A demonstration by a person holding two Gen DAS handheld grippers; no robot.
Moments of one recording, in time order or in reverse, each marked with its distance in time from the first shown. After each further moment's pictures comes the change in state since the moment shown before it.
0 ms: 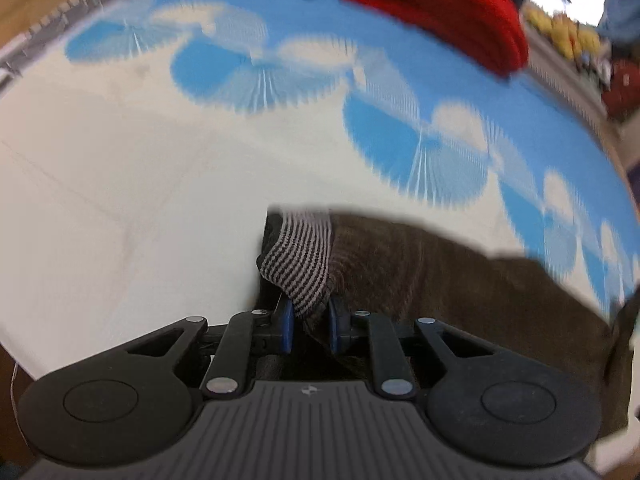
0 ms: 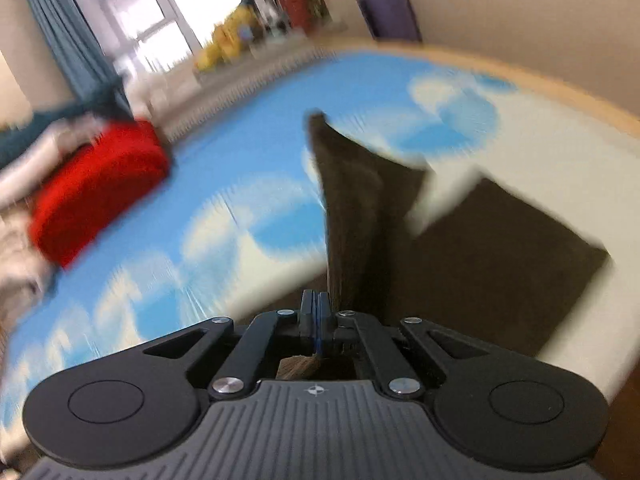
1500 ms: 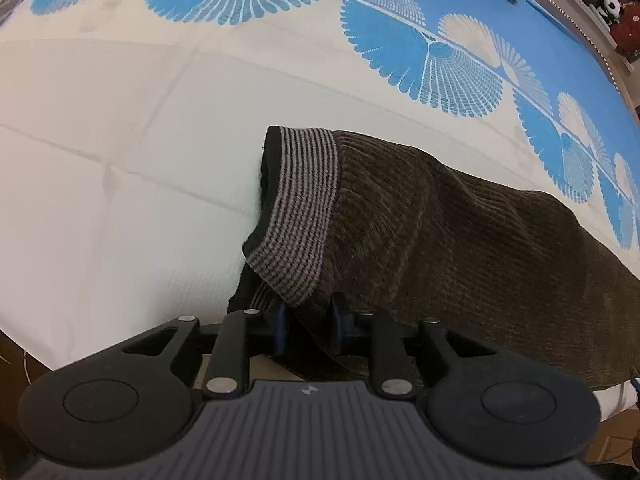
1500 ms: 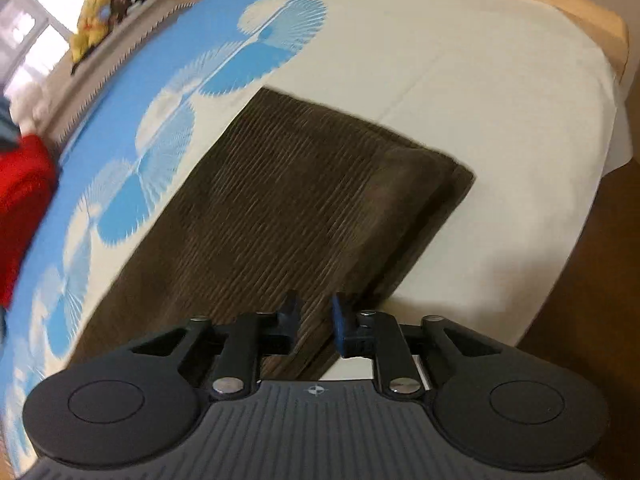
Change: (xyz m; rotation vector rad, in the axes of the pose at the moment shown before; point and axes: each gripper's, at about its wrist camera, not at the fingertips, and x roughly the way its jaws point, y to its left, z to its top) left arm 0.039 0.002 -0.008 0.045 0.202 0.006; right arm 0.045 -0.207 0.044 0.349 0.118 -0.107
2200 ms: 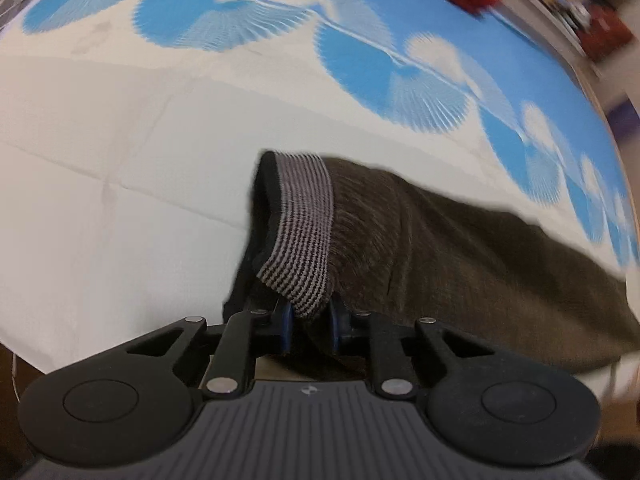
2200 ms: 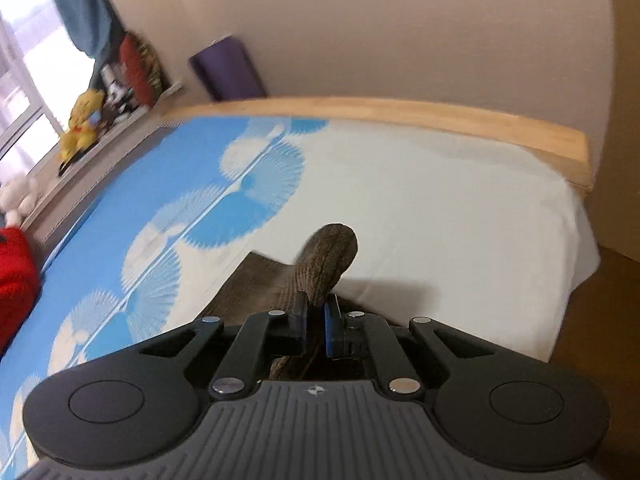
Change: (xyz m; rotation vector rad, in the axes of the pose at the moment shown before) left arm -0.028 0.009 -0.017 0.083 -0.048 -0.078; right arm -0.034 0.007 0.044 -0.012 -0.376 -0.129
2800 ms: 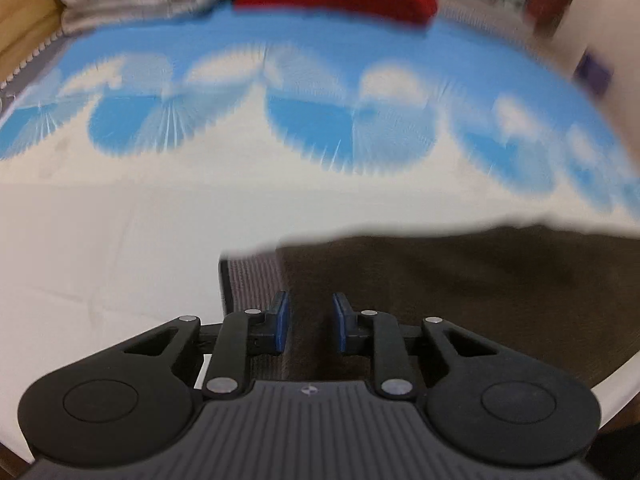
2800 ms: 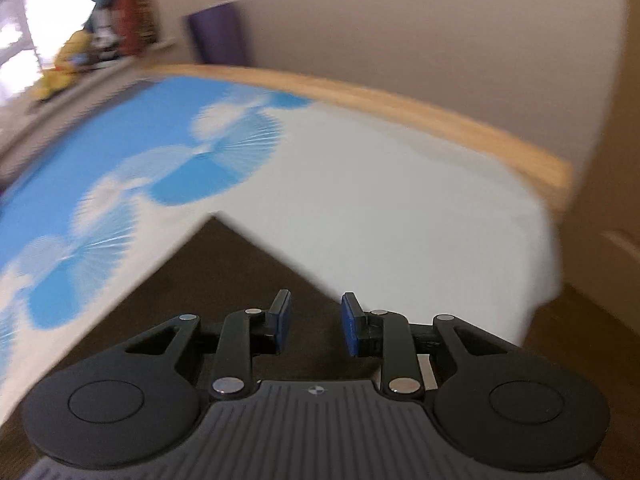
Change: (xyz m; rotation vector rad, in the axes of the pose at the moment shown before) left arm 0.037 -0.032 0.014 0.213 -0.172 0.114; right arm 0.017 0.031 -0.016 -0.195 0.064 -0.001
